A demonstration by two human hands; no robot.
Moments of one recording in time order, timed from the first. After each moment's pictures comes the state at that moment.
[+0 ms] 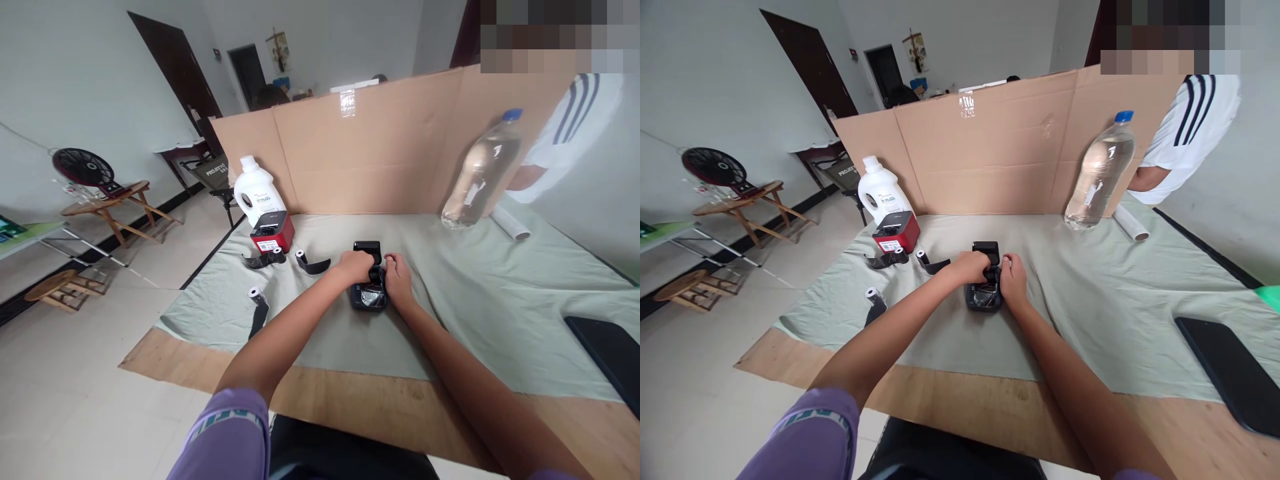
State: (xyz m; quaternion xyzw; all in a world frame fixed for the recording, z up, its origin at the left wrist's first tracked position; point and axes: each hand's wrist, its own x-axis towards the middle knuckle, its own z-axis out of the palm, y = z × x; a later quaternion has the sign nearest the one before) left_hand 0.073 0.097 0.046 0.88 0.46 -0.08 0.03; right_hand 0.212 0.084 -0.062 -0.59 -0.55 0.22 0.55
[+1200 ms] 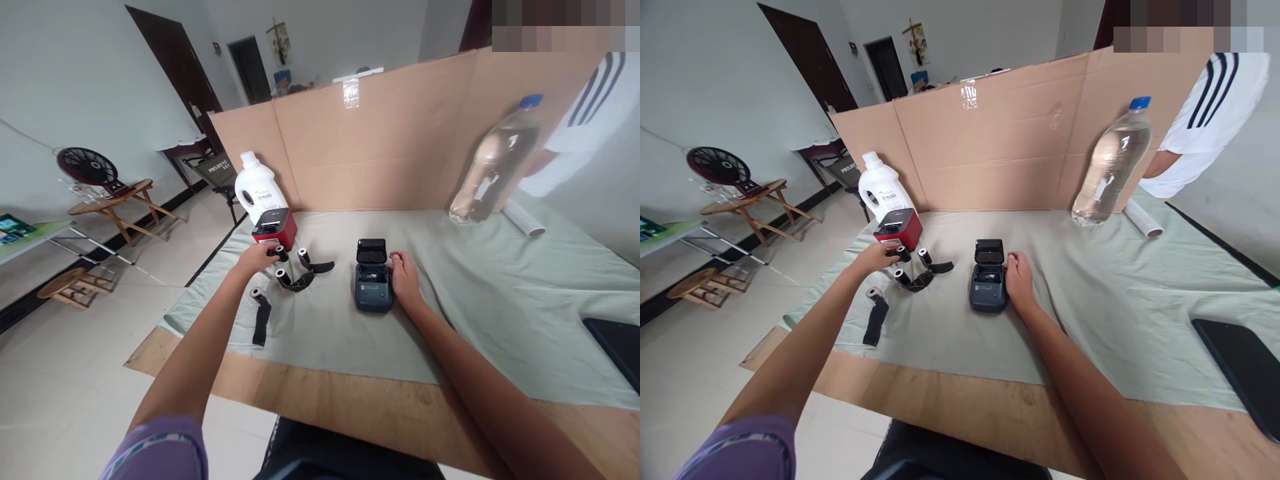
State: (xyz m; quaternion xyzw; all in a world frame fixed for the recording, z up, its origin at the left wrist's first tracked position) left_hand -0.193 0.114 0.038 0.70 0.71 0.09 0.07; right_hand 0.214 0.089 -0.066 -0.57 -0.52 0.28 0.56
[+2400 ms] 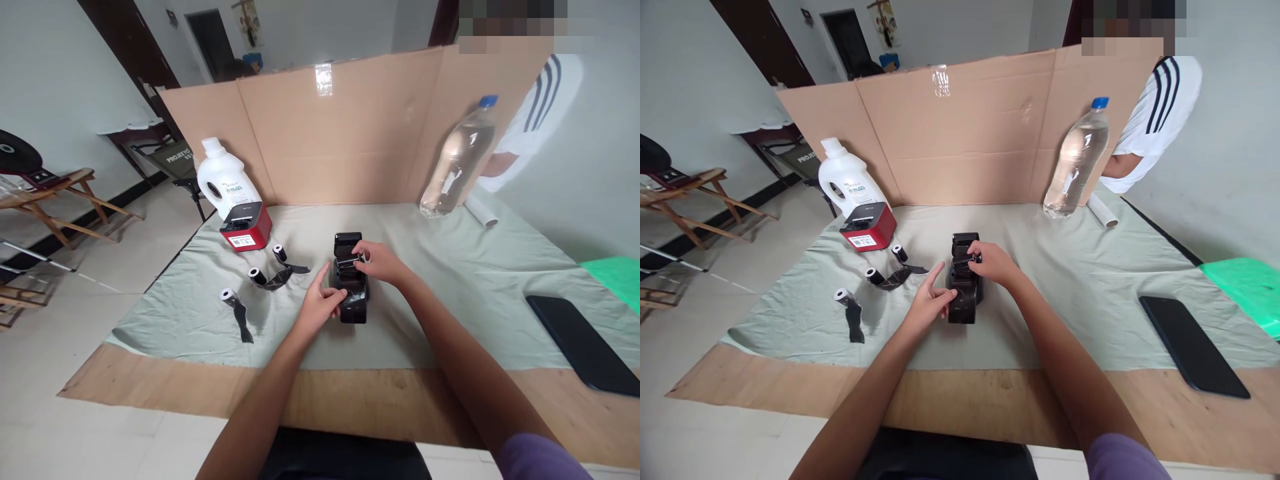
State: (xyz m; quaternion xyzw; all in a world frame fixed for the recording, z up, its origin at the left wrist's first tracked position) left_hand 0.034 -0.006 -0.008 0.46 0.46 0.45 0.61; right_hand 0.233 0.082 0.010 -0.48 -0.79 0.23 0.31
